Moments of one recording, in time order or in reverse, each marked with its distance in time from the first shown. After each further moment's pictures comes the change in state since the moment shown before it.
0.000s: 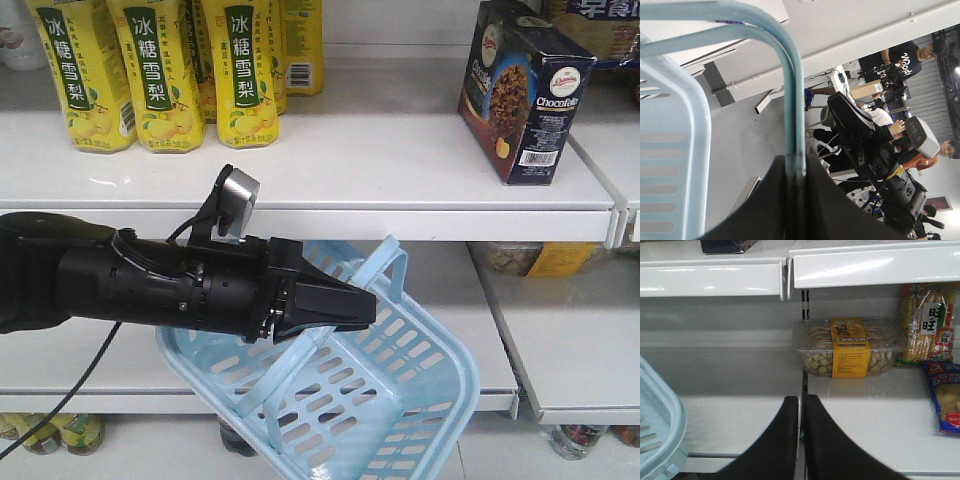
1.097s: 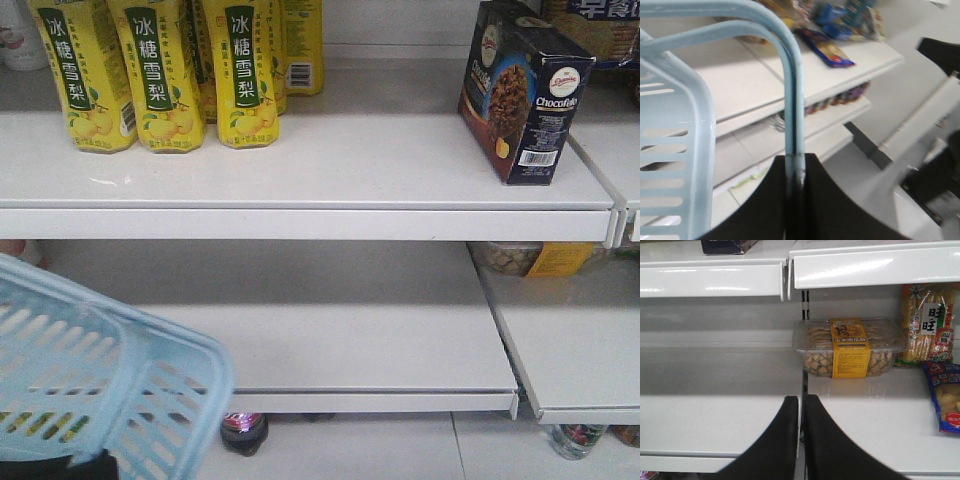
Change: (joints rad) left arm 0.002 -1.126 0.652 0.675 -0.496 -0.319; right arm 0.000 0.000 0.000 0.000 -0.001 0.000
